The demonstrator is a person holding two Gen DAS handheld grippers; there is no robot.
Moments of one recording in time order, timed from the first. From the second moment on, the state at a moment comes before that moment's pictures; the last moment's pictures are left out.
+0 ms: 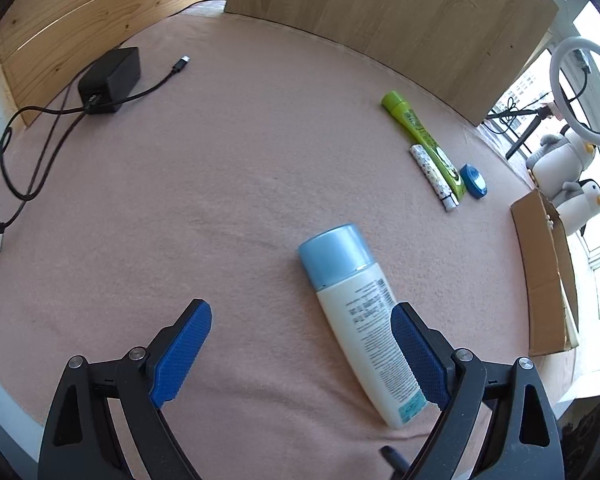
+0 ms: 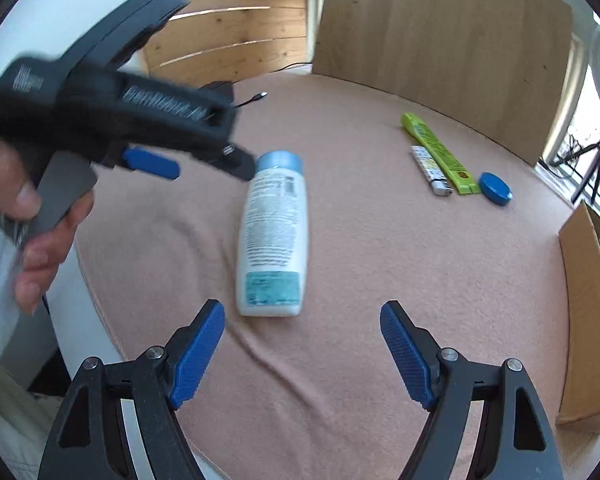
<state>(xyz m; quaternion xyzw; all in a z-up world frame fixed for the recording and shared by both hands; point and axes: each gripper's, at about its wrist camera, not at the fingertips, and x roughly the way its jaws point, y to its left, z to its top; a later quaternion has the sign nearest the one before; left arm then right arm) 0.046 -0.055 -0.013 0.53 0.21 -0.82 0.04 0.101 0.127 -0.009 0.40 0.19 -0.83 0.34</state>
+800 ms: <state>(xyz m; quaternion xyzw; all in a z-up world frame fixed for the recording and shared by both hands) 0.009 -0.026 -0.023 0.54 0.18 -0.82 0.03 0.095 0.092 -0.029 0.39 0.19 -0.84 0.34</state>
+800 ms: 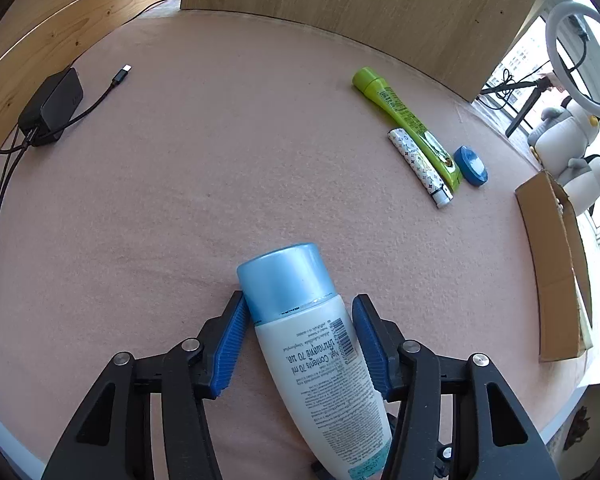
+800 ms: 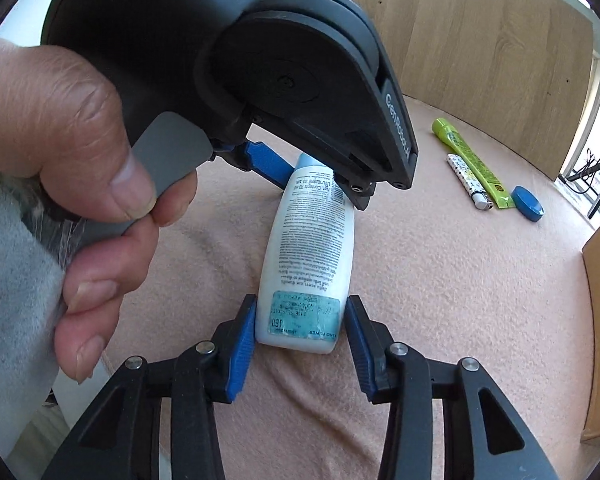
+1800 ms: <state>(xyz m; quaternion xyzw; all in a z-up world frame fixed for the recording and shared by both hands) -0.022 0.074 0.092 0.47 0.12 -0.87 -0.06 0.084 0.166 0.046 0.31 0.13 -0.91 0.26</state>
